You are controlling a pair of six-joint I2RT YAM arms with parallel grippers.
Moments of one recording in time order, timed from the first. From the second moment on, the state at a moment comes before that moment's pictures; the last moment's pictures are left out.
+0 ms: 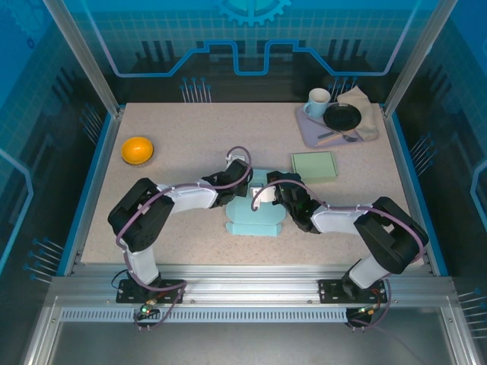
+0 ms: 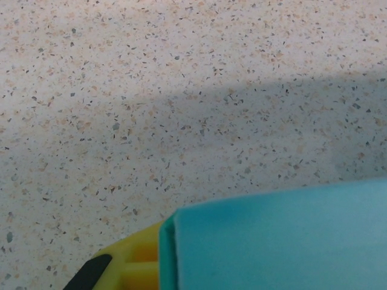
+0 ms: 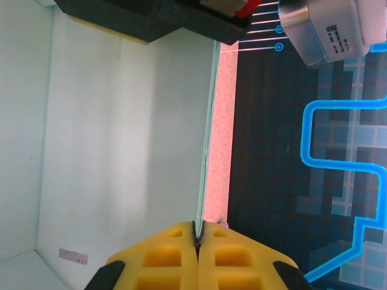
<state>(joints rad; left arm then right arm) -0.66 1.83 1.03 -0.11 -0.39 -0.45 0.68 1.56 0.59 0.56 0.28 -1.34</state>
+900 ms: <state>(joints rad) -0.63 1.67 0.79 0.06 -0.22 -0.38 0.70 1.57 0.59 0.58 0.30 -1.33</state>
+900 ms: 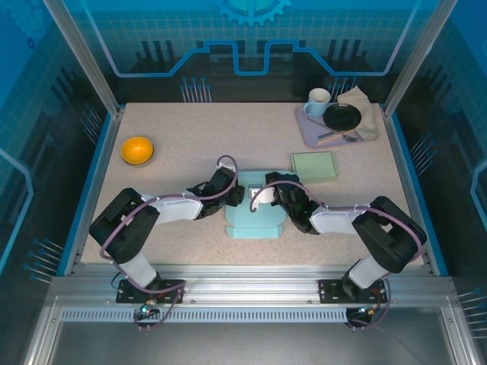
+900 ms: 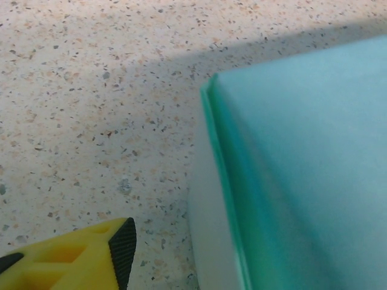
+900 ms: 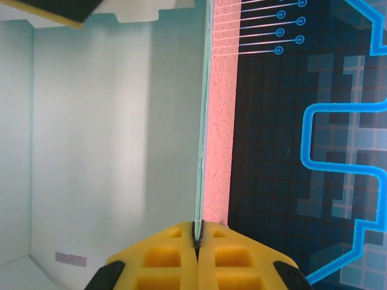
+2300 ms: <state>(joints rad) -0.64 1.61 0.82 0.02 -0.22 -0.36 0.71 1.56 0.59 0.55 0.31 -1.30</state>
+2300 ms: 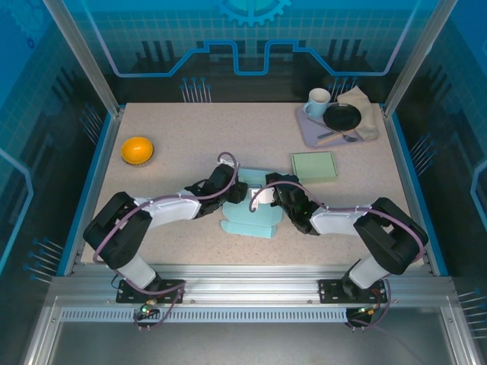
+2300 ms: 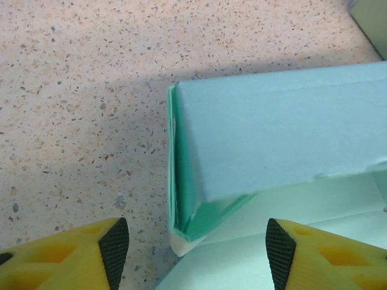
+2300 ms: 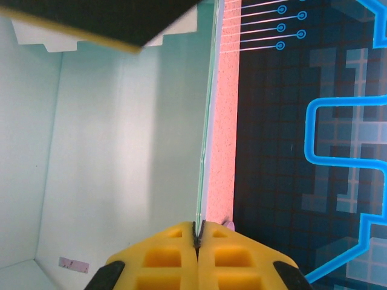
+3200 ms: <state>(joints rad) -0.64 1.77 0.91 0.15 -0.37 -0.26 0.71 1.53 0.59 0.52 0.30 -1.29</state>
